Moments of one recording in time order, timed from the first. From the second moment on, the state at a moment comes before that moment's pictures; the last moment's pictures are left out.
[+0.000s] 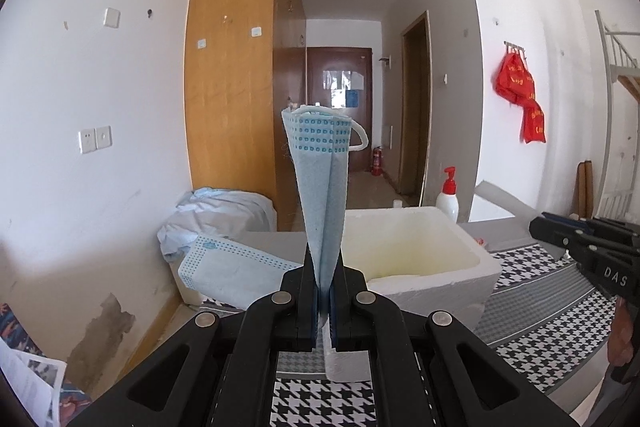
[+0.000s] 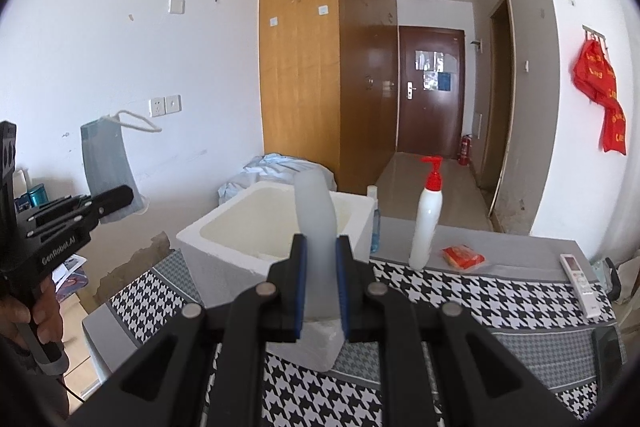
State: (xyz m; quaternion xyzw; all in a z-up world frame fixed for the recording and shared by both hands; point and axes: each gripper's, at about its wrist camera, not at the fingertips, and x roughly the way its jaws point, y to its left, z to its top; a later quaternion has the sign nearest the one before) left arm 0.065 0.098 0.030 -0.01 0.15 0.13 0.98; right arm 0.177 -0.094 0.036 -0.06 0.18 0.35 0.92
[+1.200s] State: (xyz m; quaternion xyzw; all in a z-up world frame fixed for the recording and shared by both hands) left arm 0.079 0.136 -0.003 -0.03 0.18 0.16 0.97; right arm 0.220 -0.040 0.036 -0.07 0.21 0.37 0.90
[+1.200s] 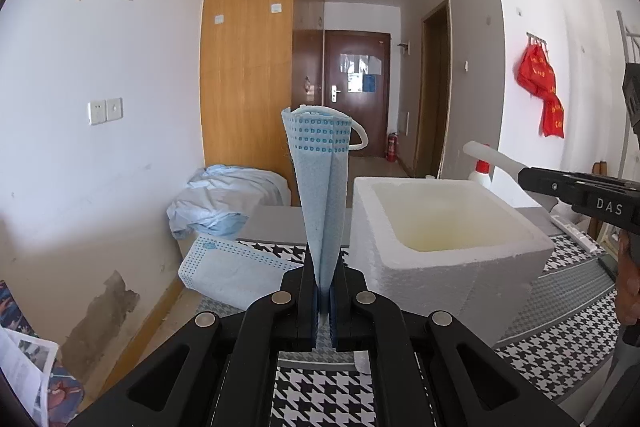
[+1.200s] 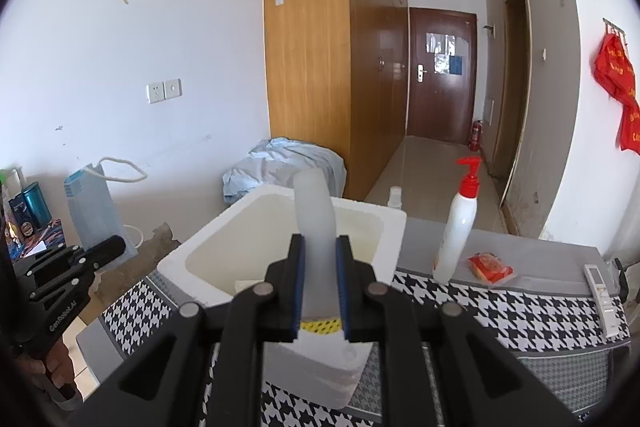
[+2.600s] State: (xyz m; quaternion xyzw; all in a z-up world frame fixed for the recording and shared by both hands) left arm 0.083 0.147 -0.013 -0.05 0.19 0.17 0.97; right arm 0.238 -0.010 0.024 -0.06 0.25 0.37 0.89
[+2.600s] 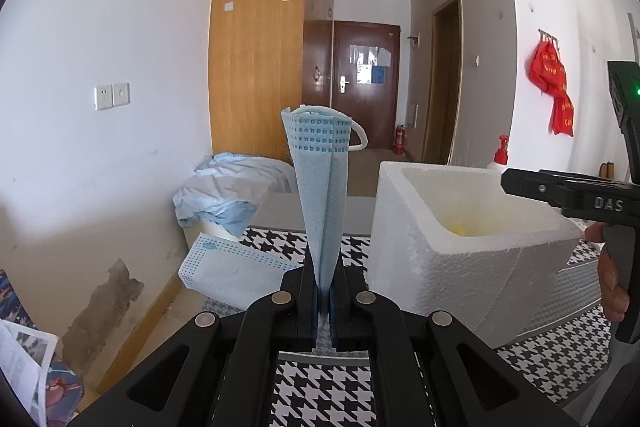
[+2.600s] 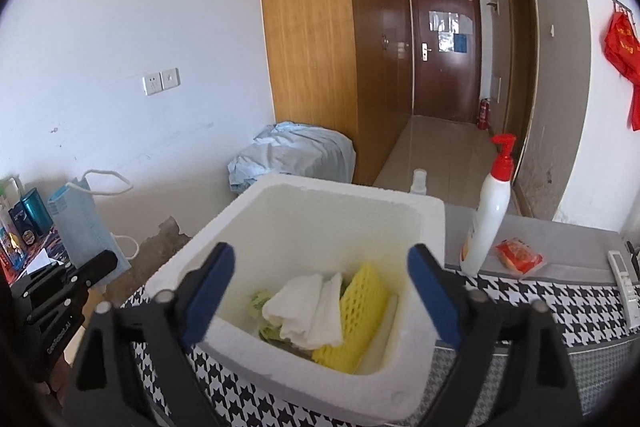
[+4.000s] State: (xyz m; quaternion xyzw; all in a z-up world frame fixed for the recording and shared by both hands) left arm 0.115 0.109 0.051 0.00 0.15 0.13 0.98; right arm 0.211 -0.083 0.027 -0.06 0.21 0.33 0.92
